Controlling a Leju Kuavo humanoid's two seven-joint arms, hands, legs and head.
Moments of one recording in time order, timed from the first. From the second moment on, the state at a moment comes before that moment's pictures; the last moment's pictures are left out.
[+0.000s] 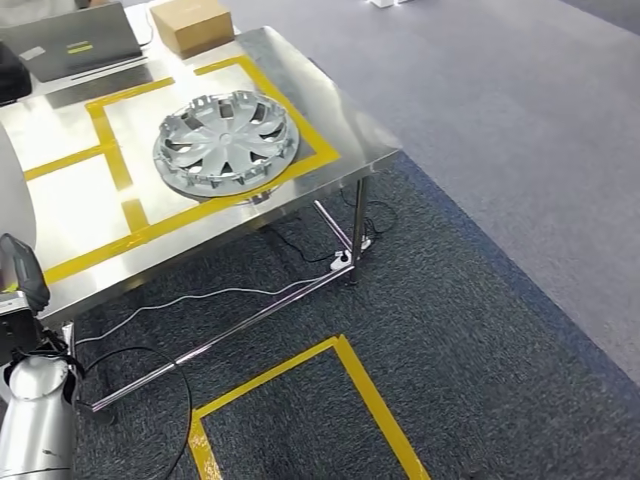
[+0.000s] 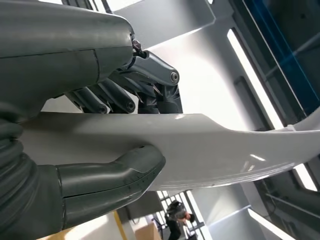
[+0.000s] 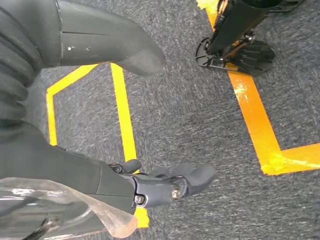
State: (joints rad) left arm -0.17 -0.01 0.26 -1.50 -0.44 0.70 -0.58; right arm -0.06 0.10 -1.03 -0.21 1.13 -0.03 -0.16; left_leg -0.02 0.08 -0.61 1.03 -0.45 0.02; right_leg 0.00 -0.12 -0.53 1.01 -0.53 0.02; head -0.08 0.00
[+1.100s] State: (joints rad) left arm -0.14 0.02 0.19 -1.50 -0.41 0.65 -0.57; right arm -0.06 0.10 -1.03 -0.21 1.15 -0.07 -0.14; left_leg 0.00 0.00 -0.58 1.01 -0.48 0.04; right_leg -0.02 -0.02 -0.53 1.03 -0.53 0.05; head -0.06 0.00
